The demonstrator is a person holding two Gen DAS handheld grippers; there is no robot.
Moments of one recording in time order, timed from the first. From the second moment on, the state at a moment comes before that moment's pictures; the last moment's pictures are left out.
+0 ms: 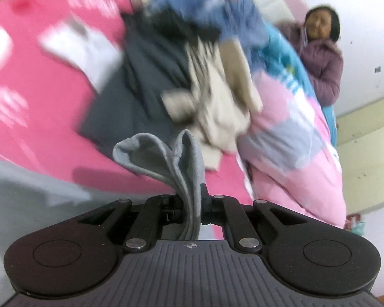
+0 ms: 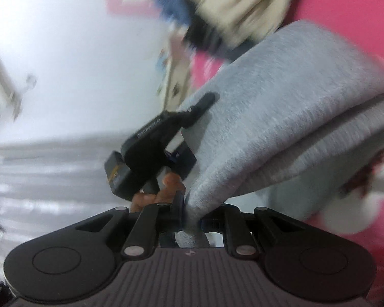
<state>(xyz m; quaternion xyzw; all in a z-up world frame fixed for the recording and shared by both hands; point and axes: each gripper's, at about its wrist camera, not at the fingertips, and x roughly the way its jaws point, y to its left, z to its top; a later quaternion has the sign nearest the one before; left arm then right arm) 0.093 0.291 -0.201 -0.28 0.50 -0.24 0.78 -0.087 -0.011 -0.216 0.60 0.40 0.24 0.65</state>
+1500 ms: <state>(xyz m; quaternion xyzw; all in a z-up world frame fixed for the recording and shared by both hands) 0.017 0.664 -0.272 -0.14 0.51 0.15 0.84 -0.055 0.313 -0.235 0.24 0.58 0.41 0.67</state>
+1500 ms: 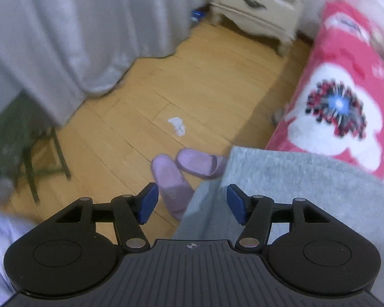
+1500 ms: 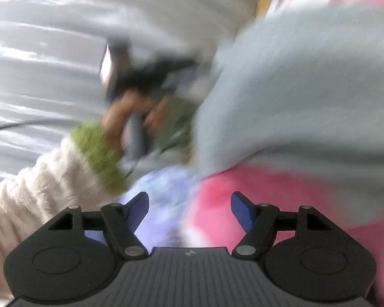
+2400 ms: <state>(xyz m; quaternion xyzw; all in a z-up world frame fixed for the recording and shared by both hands) -0.102 0.524 -0.327 -0.51 0.42 0.05 0.75 0.031 0.124 -0.380 0.51 0.52 0.28 0.63</state>
